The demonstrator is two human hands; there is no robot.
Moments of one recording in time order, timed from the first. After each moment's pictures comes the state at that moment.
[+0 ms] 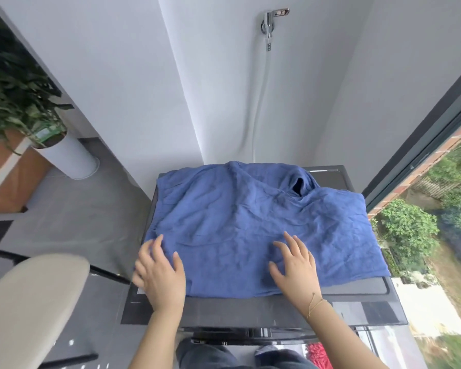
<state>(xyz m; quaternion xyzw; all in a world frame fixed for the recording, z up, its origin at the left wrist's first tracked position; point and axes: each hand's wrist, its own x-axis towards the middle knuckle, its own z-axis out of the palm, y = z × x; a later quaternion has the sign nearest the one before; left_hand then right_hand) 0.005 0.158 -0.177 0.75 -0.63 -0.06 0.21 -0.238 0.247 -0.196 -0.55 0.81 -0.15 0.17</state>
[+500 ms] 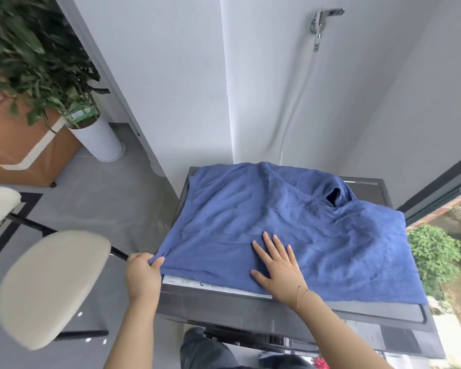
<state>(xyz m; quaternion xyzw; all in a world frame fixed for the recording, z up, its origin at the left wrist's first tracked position) 0.111 0.126 -0.186 0.80 -0.51 -0.22 0.23 -0.181 0.192 -0.197 -0.68 0.69 -0.02 0.24</state>
